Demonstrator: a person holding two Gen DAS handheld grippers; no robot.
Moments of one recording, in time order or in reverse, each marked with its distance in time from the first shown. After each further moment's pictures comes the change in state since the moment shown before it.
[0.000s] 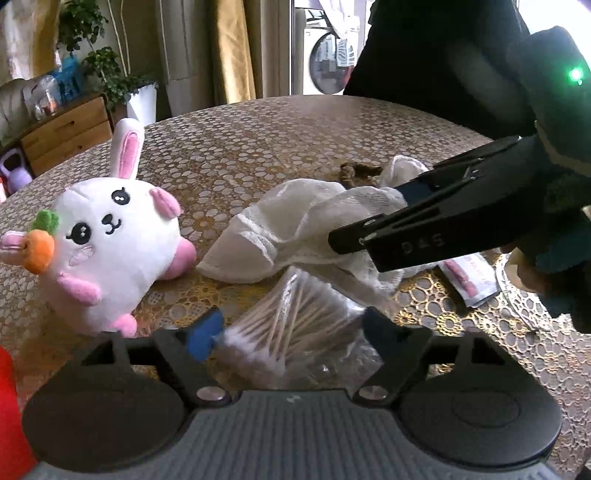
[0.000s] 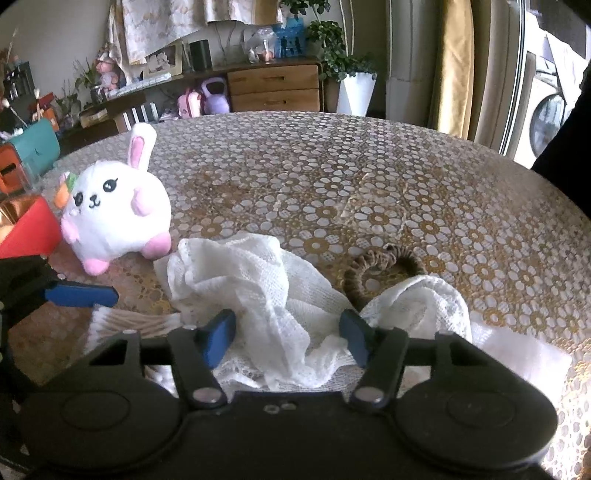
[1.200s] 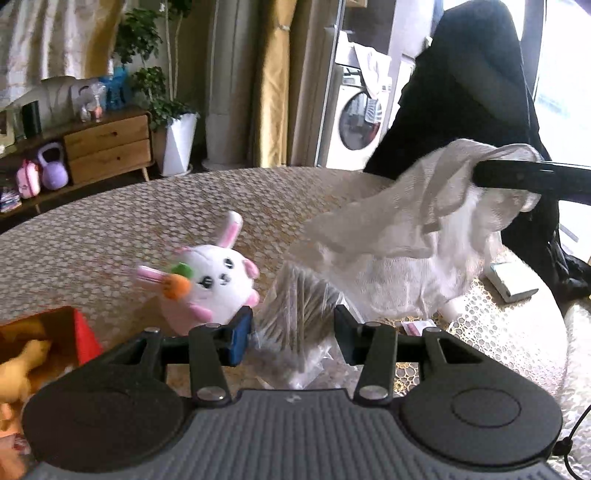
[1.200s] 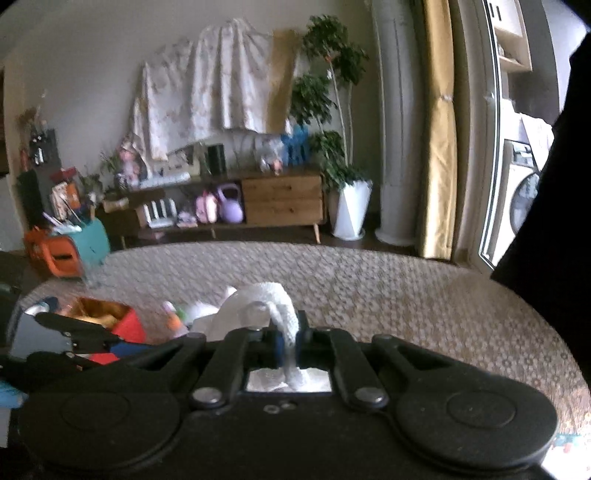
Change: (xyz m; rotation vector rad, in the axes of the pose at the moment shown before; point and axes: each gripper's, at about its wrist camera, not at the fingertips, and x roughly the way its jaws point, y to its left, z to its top) left arm -0.134 0.036 0.016 -0.168 -0.139 0.020; right arm -0.194 0.036 0.033 0.012 -0.342 0.037
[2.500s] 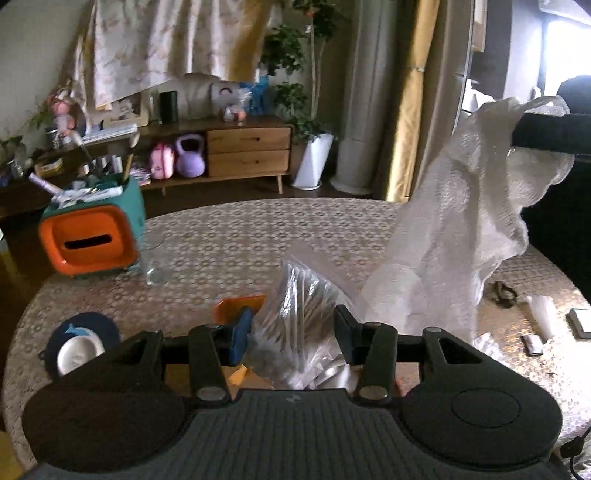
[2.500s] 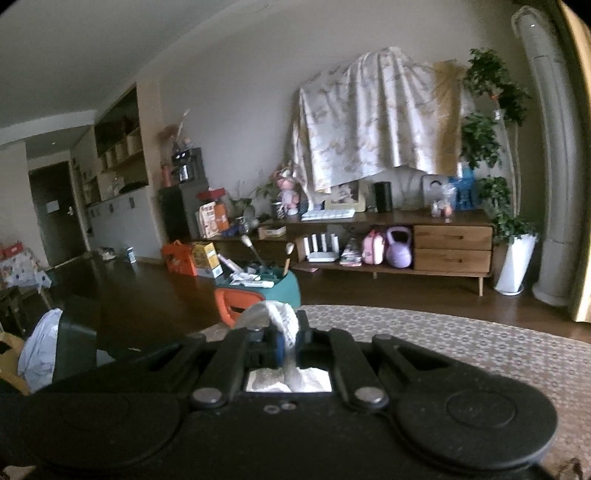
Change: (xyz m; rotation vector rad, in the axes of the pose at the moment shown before) left arm -0.160 0.185 -0.034 -0.194 -0.061 0.305; right arm 0.052 0.221 0.099 -0.105 -0.059 0.479
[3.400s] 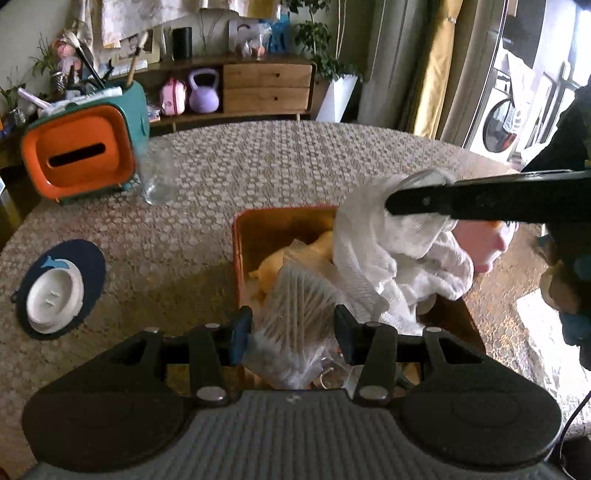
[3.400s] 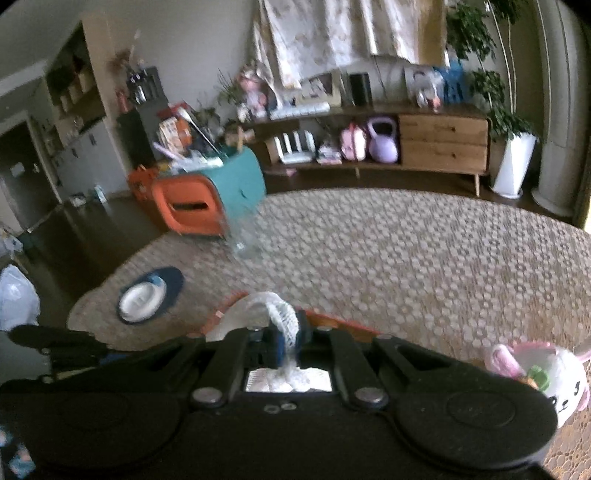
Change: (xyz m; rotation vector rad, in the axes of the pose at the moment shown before) left arm 0.086 0.026 -0.050 -0.043 0.186 0.028; right arm 0.161 -0.039 -0.107 0.106 0.315 -0.097
